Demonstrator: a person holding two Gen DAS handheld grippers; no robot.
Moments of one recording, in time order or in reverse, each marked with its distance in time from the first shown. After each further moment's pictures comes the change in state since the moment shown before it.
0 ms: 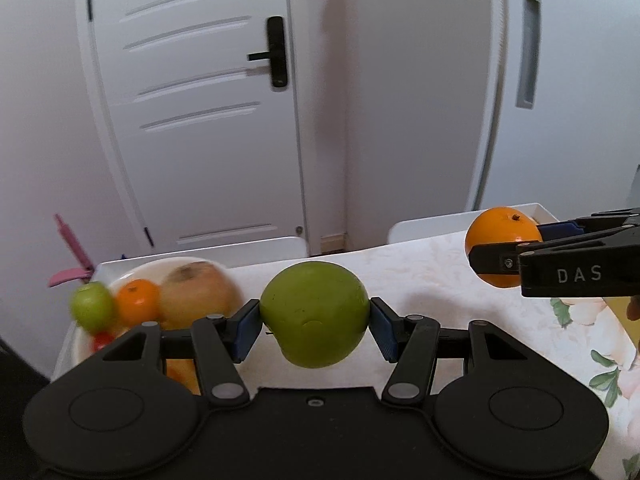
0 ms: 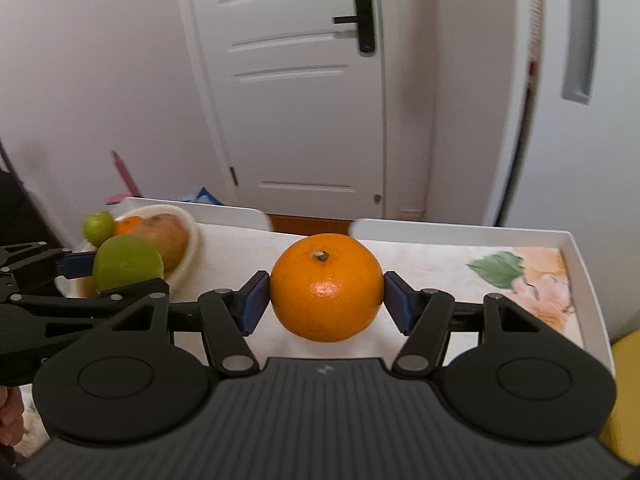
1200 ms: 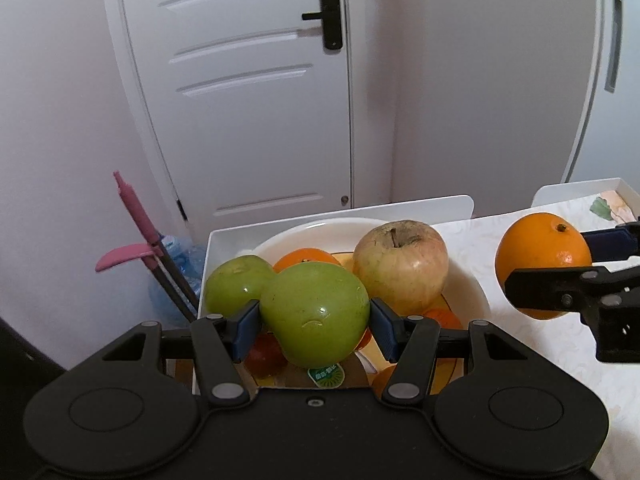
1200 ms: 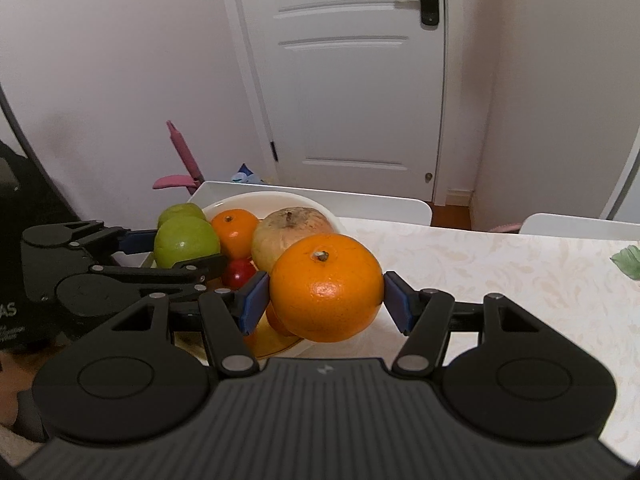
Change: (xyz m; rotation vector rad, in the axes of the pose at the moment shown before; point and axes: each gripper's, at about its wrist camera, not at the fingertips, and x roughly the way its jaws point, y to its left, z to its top) left arm 0.057 0.162 -0.019 0.026 0.080 0.019; right arm 0.077 0.154 0.013 0.005 0.087 0.027
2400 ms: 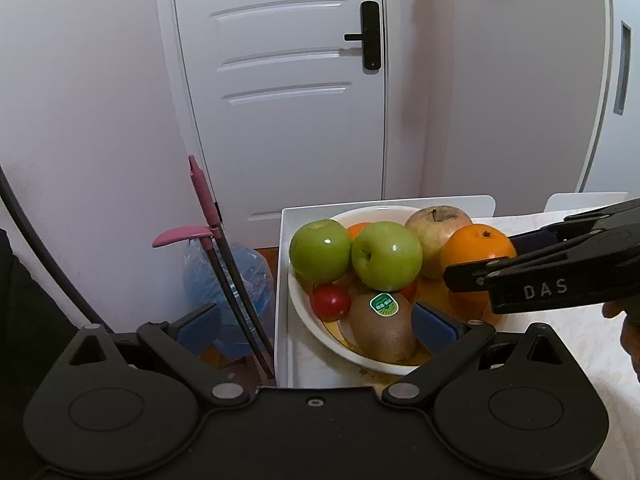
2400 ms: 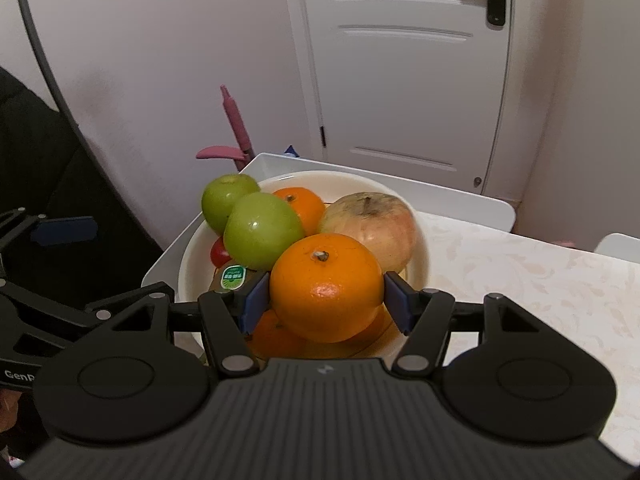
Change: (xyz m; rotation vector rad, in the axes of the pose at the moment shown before) left arm -0.055 0.034 -0.040 -0.075 -0.052 0.074; right arm 0.042 0.039 -0.007 -0.129 0.030 0.127
